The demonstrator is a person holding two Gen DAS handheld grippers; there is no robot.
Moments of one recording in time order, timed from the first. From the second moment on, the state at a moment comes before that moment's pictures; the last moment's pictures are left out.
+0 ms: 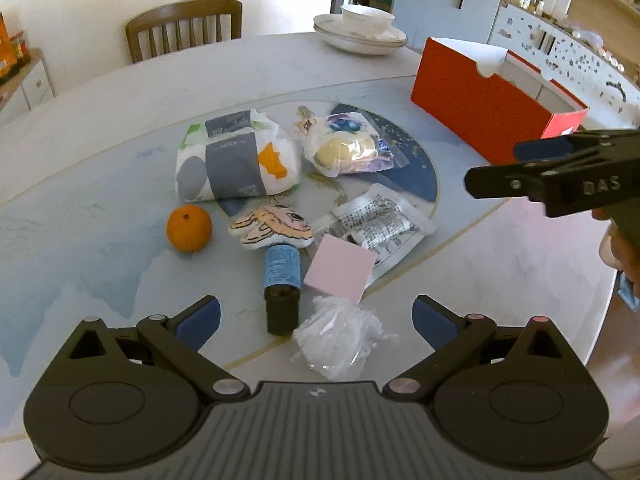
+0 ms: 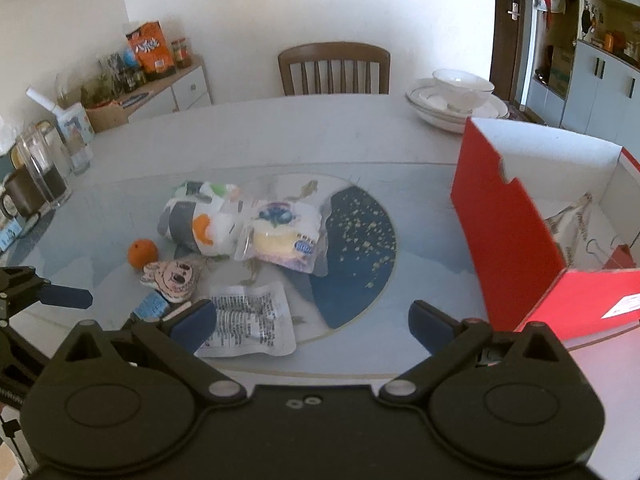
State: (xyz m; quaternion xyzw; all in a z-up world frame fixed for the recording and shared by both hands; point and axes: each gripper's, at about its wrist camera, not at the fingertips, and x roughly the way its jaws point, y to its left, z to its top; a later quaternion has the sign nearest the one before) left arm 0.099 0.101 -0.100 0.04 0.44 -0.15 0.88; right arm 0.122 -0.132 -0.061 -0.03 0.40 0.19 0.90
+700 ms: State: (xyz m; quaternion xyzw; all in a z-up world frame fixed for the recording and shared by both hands) left arm 0.076 0.071 -0.108 0.11 0.41 -0.21 0.88; right arm 0.151 -0.065 -0.104 -0.08 0.43 0.19 0.88
